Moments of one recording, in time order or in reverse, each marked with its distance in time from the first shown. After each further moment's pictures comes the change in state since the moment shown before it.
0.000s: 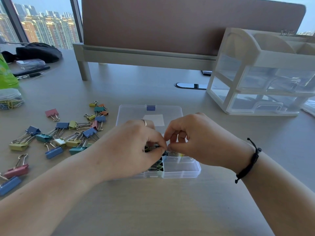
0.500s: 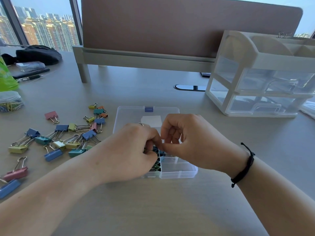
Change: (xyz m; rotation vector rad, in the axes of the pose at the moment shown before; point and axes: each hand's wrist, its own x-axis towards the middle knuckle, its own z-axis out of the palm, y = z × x) left_hand 0.002 0.009 -0.003 -0.014 -0.035 -0.123; right_hand 0.000 -0.007 0.006 0.146 0.133 -0.041
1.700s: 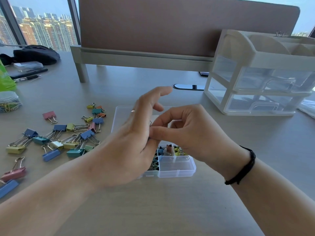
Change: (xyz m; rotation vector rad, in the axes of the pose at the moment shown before) left_hand -0.008 0.012 -0.004 -0.223 0.159 0.266; right_hand -0.002 -0.016 -0.005 0.493 0.082 0.083
